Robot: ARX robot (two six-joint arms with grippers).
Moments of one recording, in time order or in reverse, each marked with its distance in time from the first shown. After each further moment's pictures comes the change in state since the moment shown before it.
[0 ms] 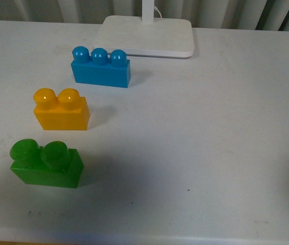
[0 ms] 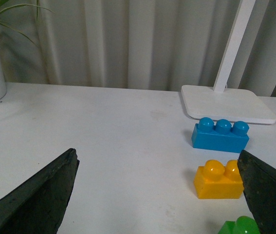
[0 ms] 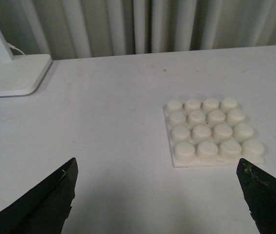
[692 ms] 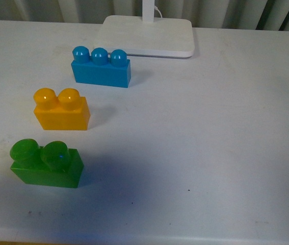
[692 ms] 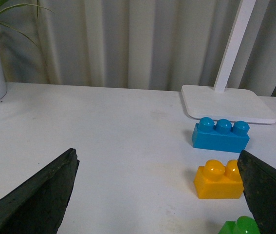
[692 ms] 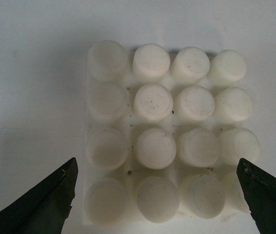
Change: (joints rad) left arm 0.000 0.000 0.000 0.000 0.000 0.000; right arm -0.126 1.258 0.568 0.172 0.060 -0.254
